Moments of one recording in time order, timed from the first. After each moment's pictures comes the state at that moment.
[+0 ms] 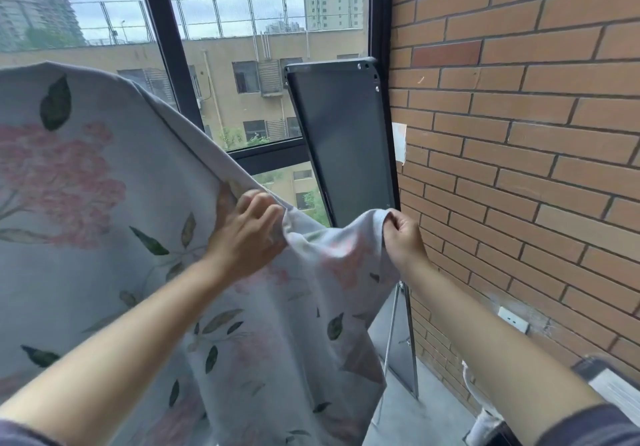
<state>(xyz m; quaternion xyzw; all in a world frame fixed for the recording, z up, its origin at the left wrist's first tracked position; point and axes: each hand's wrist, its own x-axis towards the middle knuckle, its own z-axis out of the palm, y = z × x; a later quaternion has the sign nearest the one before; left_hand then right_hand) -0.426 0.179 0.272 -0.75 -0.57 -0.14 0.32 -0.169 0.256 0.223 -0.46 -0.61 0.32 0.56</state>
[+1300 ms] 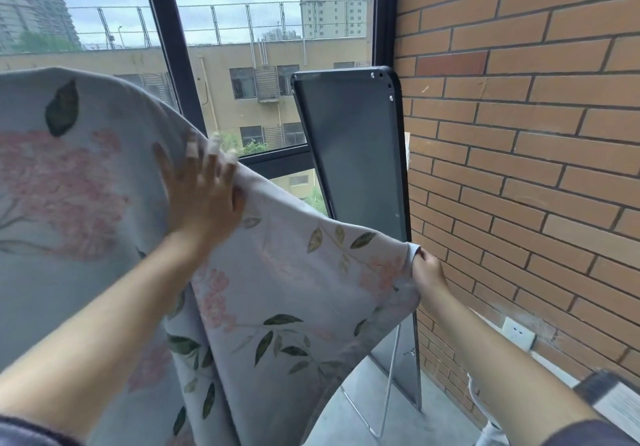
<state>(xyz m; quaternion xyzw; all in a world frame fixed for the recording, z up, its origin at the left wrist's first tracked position) -0.477 0.195 0.324 -0.60 -0.66 -0.20 0.41 -0.158 0.279 0.180 -0.61 -0.45 0.41 0.51</state>
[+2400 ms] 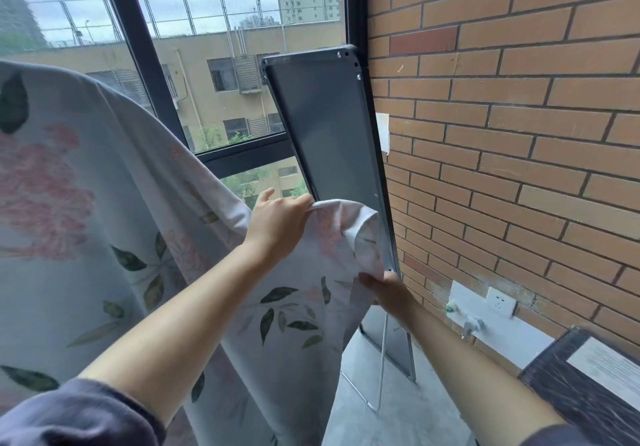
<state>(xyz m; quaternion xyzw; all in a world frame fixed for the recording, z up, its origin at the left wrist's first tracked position) -0.367 0.223 0.268 -0.75 -0.58 -0.22 0.24 -0.159 0.226 0.130 -0.47 -0.56 0.56 0.40</state>
